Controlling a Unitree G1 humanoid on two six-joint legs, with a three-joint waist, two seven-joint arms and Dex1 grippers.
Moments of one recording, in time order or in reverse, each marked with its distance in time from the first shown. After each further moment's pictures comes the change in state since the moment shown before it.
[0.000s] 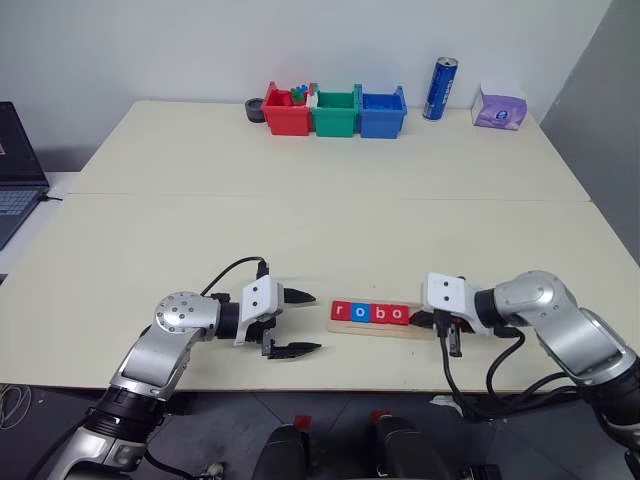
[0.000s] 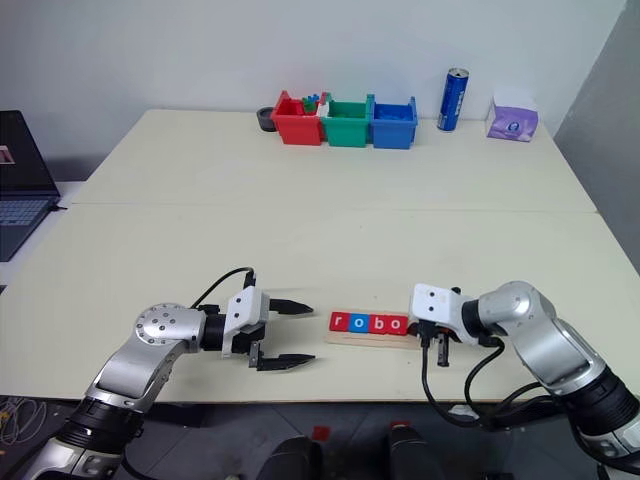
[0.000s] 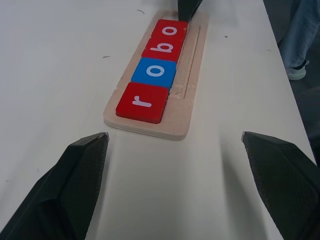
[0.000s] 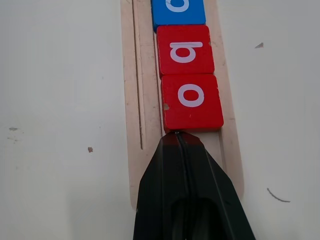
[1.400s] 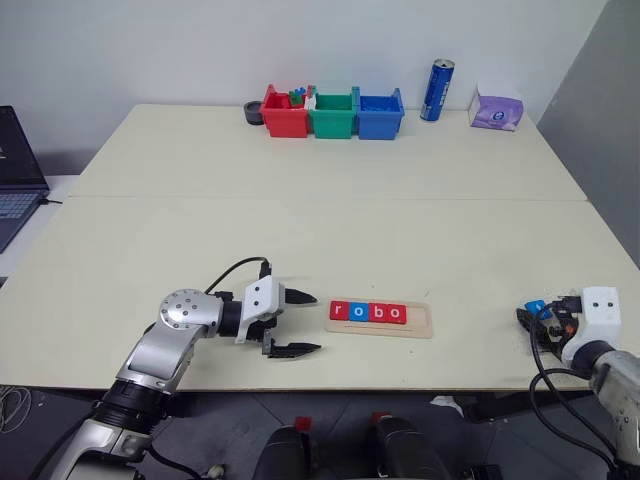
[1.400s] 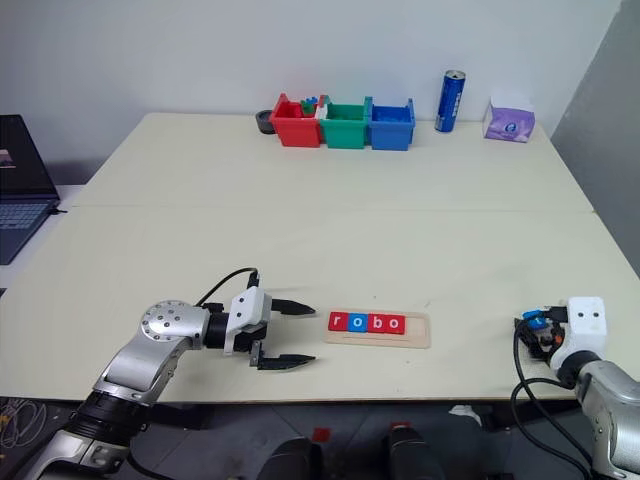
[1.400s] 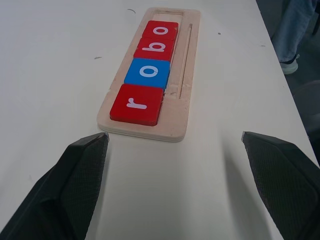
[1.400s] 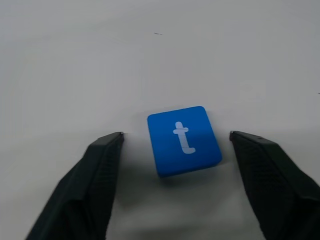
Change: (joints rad) left arm -0.038 -0.013 -0.021 0.087 0.008 -0.063 -0.048; right arm 0.488 0.399 -0.846 0.007 0.192 0.217 -0.658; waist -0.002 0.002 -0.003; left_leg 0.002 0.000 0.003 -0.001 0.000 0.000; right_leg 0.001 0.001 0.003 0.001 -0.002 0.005
